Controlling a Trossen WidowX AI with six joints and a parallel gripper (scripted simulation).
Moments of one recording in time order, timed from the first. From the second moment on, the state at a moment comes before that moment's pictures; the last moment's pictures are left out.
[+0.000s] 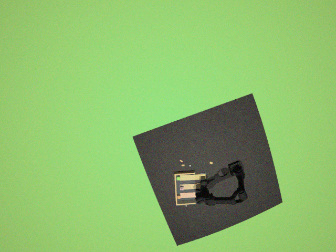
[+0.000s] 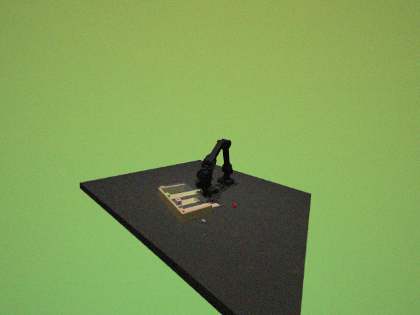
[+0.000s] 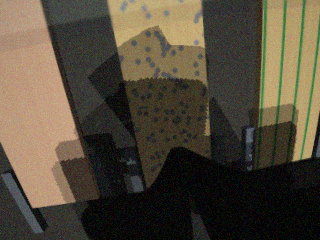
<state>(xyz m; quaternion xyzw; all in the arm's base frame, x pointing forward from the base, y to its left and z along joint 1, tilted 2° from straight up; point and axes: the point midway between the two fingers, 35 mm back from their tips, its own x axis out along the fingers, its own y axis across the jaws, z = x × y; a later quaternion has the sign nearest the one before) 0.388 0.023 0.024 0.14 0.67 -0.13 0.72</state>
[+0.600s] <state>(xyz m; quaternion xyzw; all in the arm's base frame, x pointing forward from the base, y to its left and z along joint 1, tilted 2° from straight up) 0.388 0.023 0.023 0.14 0.67 -0.13 0.72</state>
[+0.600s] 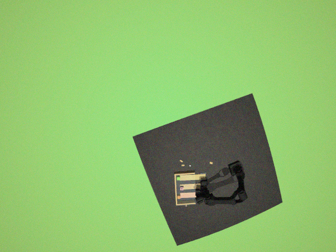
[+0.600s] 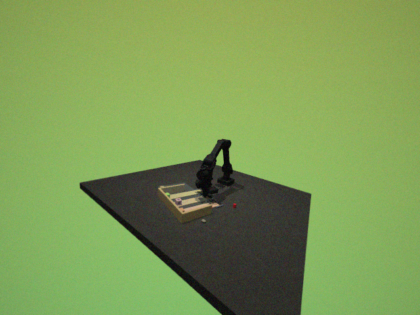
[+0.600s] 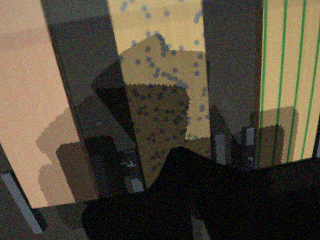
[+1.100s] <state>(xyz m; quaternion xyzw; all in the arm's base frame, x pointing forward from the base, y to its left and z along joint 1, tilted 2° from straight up) 0.388 0.023 0.023 0.14 0.67 -0.13 0.72</state>
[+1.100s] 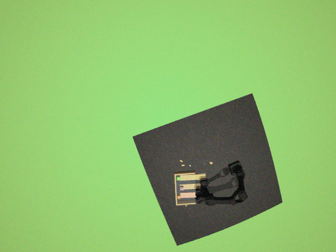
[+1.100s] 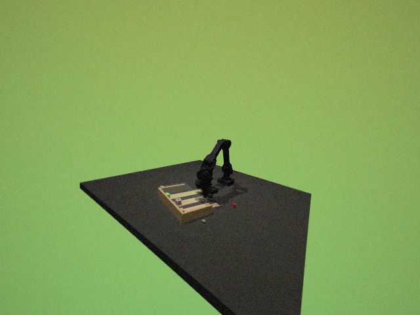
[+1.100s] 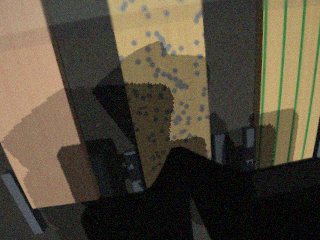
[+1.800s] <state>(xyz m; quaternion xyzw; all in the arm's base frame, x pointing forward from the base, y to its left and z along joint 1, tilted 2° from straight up) 0.376 0.028 0.022 0.14 0.67 -0.12 0.72</state>
